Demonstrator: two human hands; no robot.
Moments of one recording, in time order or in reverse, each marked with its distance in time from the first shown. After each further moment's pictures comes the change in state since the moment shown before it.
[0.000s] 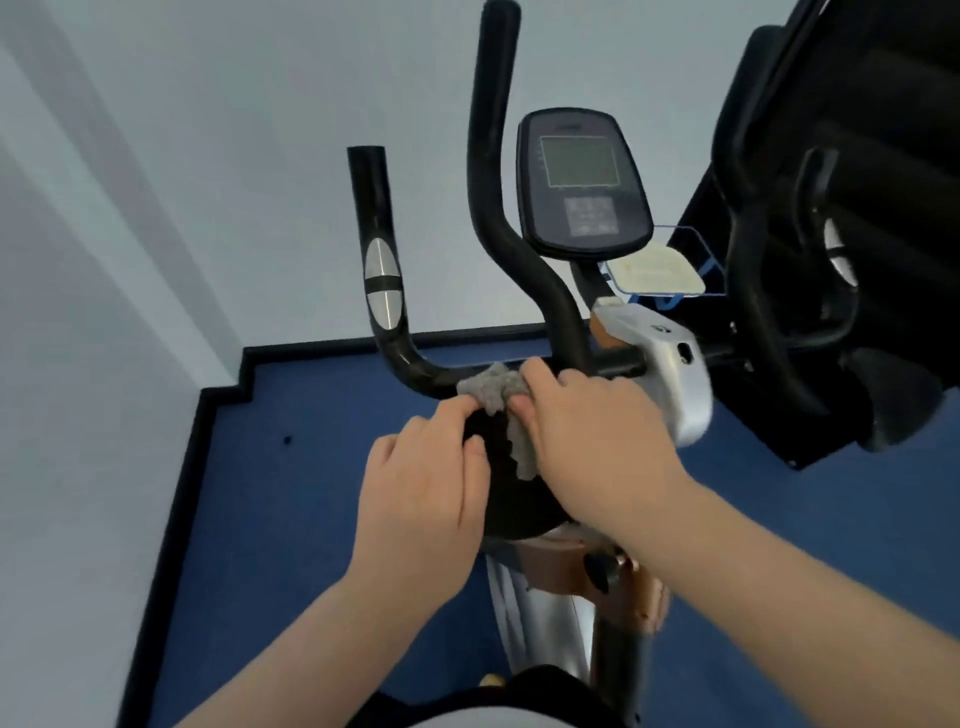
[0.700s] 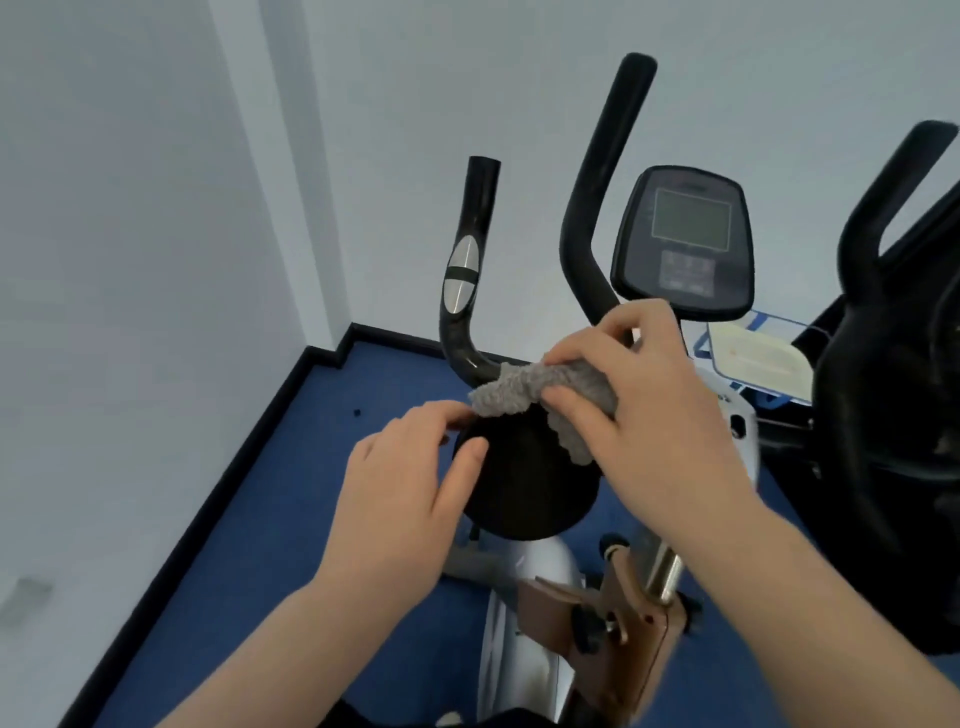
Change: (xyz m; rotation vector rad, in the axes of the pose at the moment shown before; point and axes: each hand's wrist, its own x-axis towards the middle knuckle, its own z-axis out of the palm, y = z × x) left_hand -0.033 0.027 0.000 -0.049 0.191 -0.284; right_hand 0.007 0.041 -0.025 0.575 0.196 -0.275
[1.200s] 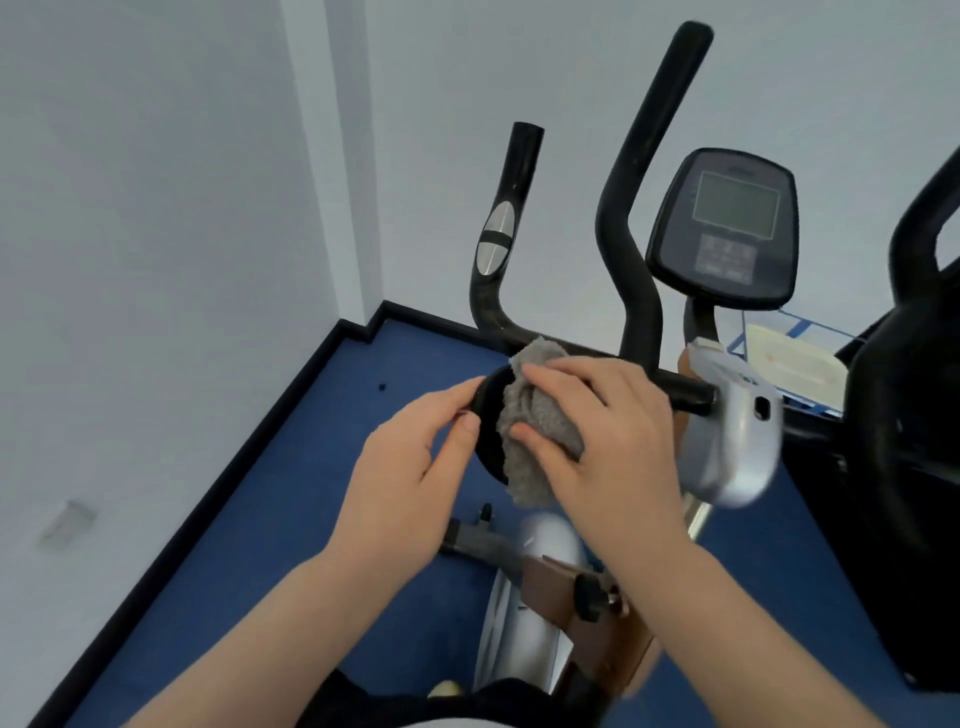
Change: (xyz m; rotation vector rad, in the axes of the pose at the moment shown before) left_hand -0.028 -0.012 0.010 -0.321 0.095 -0.022; right_hand -0.041 0.001 0.048 -0.010 0.140 -0.173
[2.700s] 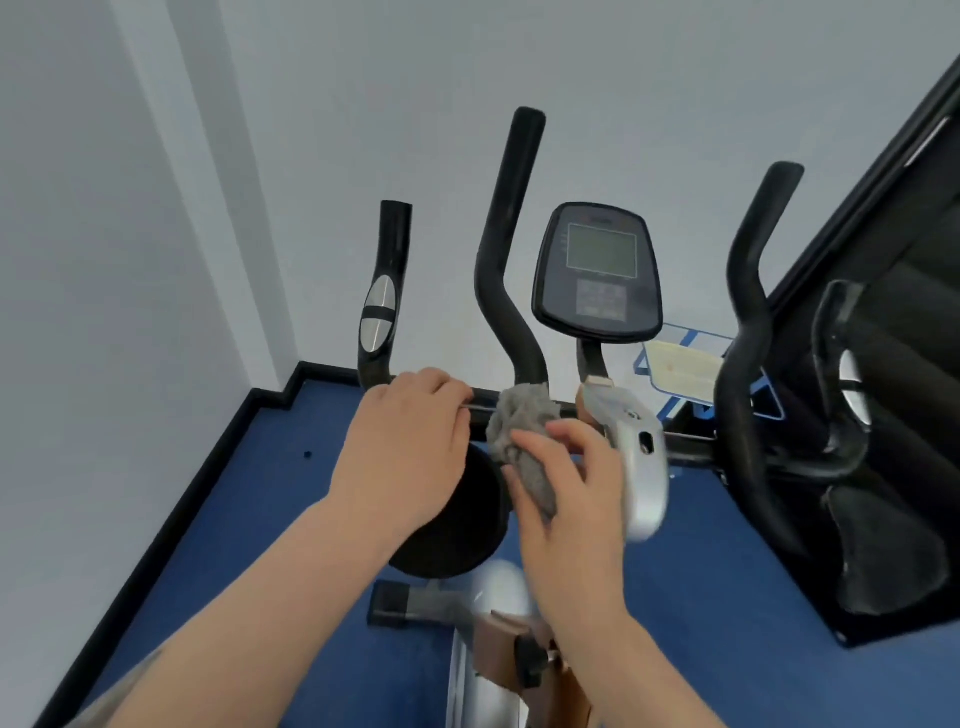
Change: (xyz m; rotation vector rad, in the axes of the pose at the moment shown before) left_hand 0.098 0.033 0.049 0.770 -0.221 0.244; right_hand -0.021 0.039 0.007 0.090 0.207 0.333
